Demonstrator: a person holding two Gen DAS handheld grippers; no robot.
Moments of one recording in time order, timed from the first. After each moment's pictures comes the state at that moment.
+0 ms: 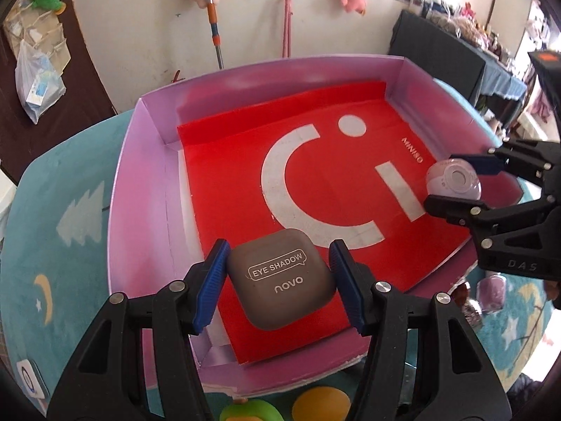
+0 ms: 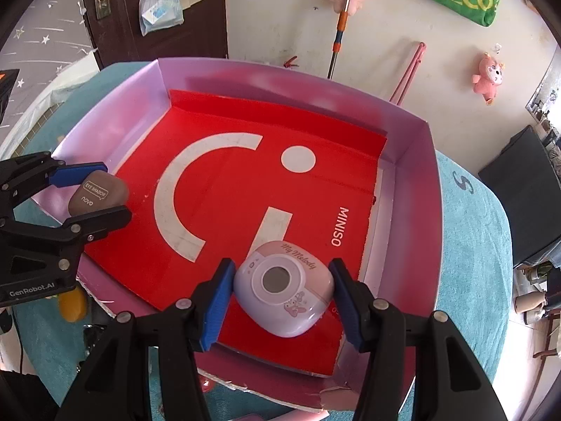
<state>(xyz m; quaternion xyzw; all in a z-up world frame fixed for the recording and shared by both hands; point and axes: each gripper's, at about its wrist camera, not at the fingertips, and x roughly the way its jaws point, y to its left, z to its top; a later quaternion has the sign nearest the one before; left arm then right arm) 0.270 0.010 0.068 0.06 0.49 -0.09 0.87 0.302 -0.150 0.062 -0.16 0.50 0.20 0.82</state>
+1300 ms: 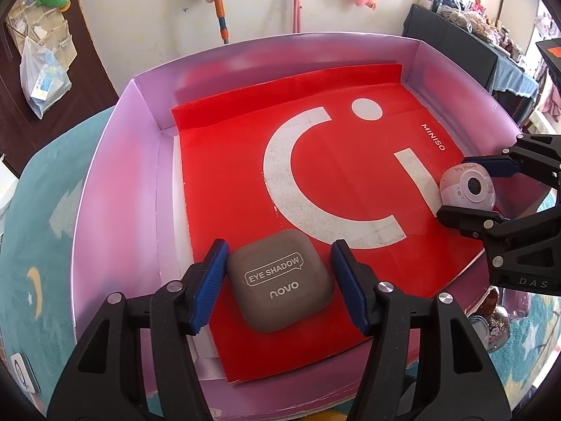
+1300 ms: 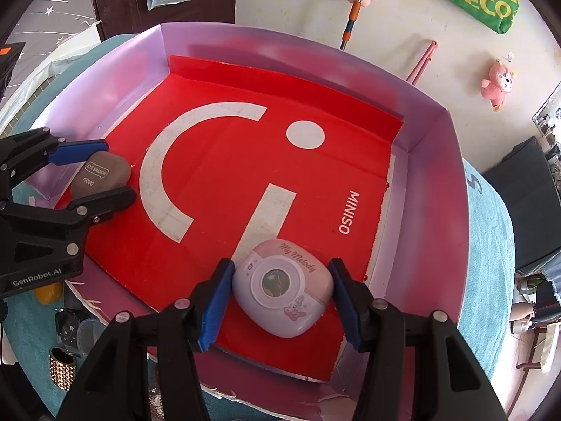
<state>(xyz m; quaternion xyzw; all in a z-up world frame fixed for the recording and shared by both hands) 0.273 0.006 0.047 0.06 0.49 -0.07 0.87 0.294 -0.144 0.044 -0.20 0.51 0.20 0.81</state>
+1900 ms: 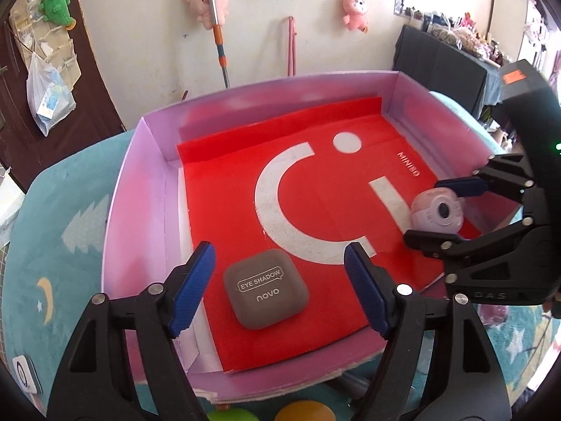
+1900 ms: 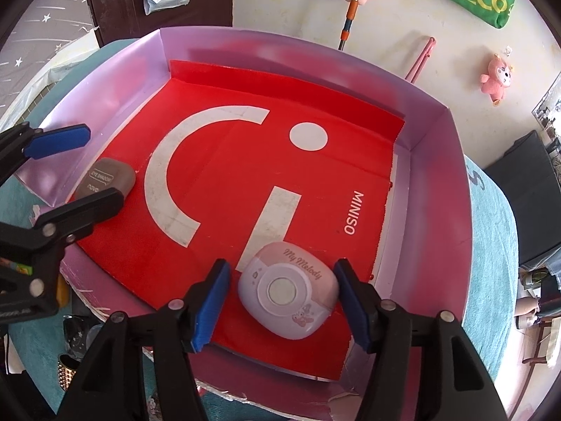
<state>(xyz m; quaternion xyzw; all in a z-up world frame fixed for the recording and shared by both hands) 0.259 0.000 0.082 0.05 0.44 -0.08 0.89 0.298 -0.144 0.047 -0.18 0.51 0.20 0.81</state>
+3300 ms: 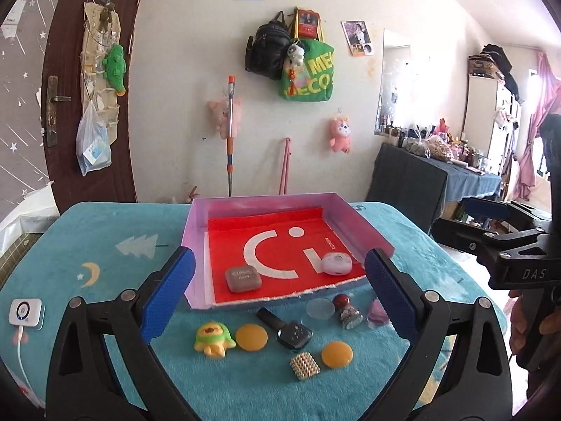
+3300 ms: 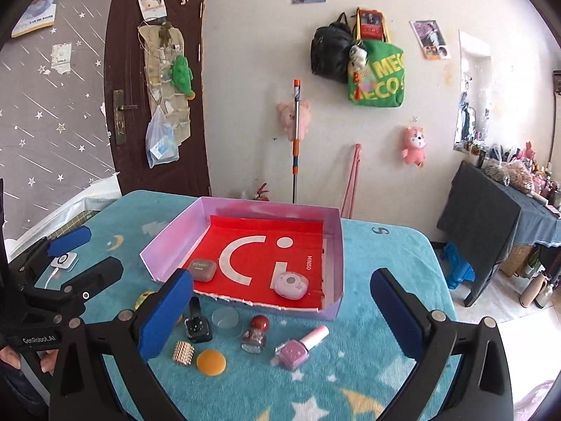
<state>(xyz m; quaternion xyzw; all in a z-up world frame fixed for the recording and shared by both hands) 0.060 0.009 0.172 -0.02 0.21 -0.08 0.98 0.083 -0.206 0.184 -0.04 0.24 0.14 0.96</state>
